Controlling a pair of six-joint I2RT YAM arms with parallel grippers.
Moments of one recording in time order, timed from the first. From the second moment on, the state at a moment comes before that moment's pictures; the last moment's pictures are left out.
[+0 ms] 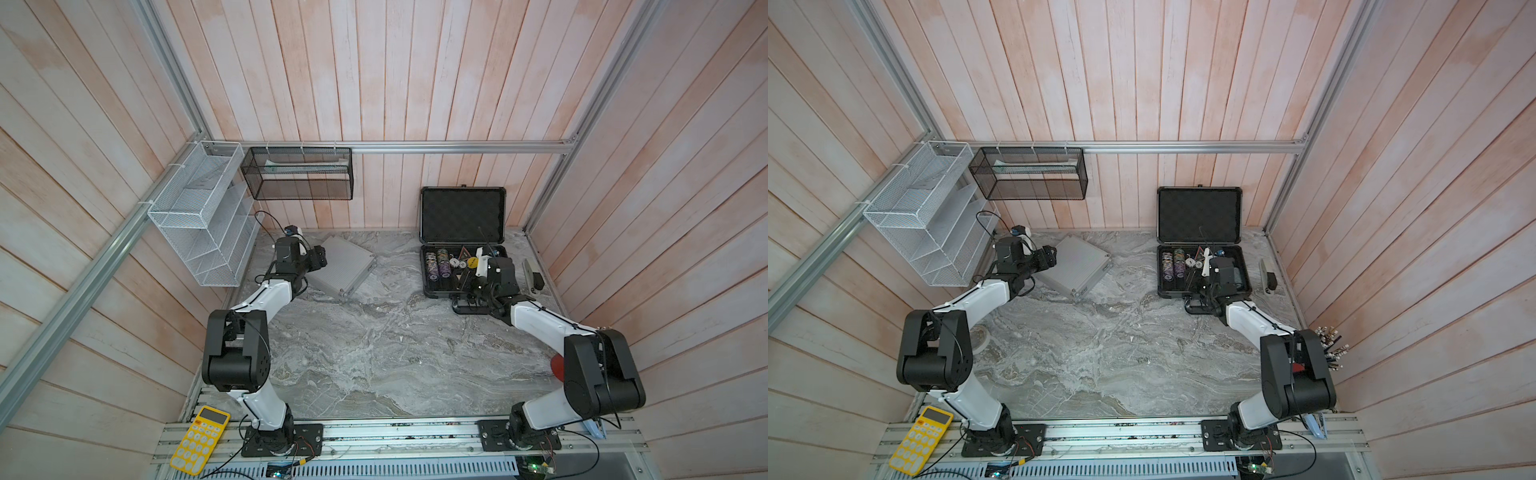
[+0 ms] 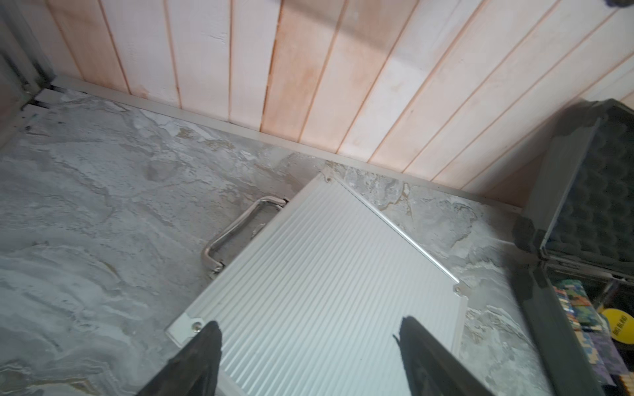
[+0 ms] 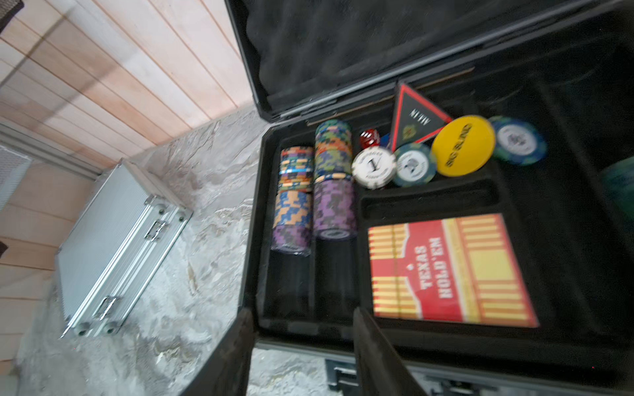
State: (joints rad) left arm -0.01 1.72 1.11 0.11 0.12 -0.29; right arm 0.24 1.51 0.80 0.17 -0.18 0.50
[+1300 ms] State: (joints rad) left arm 0.05 2.11 1.56 -0.26 0.28 -0.10; right arm 0.58 1.80 1.01 0.20 -0.09 0.60
